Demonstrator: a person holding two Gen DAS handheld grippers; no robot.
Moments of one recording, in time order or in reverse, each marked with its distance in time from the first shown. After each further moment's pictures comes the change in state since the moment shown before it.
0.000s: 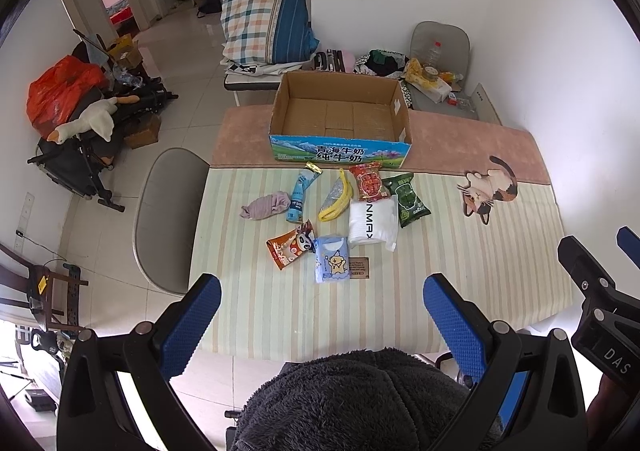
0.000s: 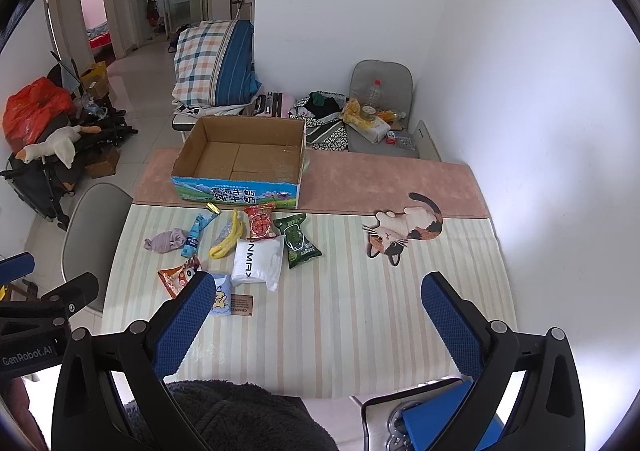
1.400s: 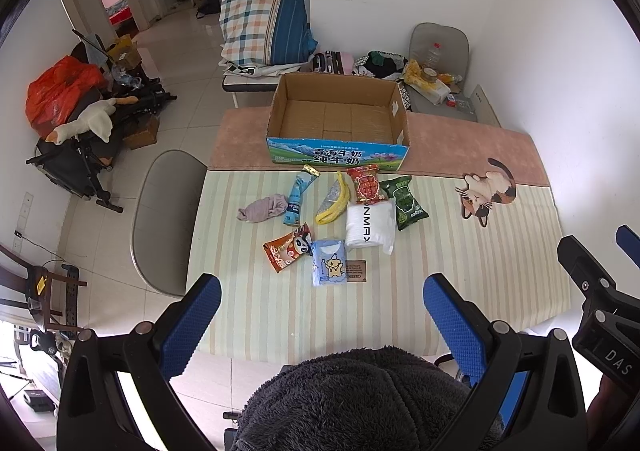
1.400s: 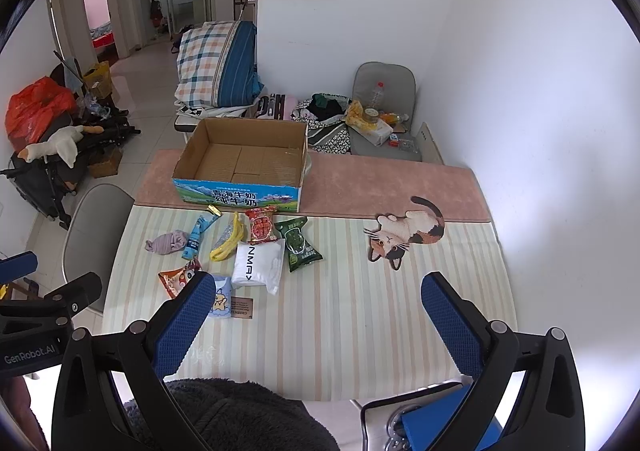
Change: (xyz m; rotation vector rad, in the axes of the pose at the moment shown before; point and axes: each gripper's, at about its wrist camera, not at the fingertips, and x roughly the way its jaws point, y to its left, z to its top) left arm 0.000 -0.004 0.000 -0.002 -0.004 -0.005; right arm -0.001 0.000 0.006 -0.003 -0.009 0.009
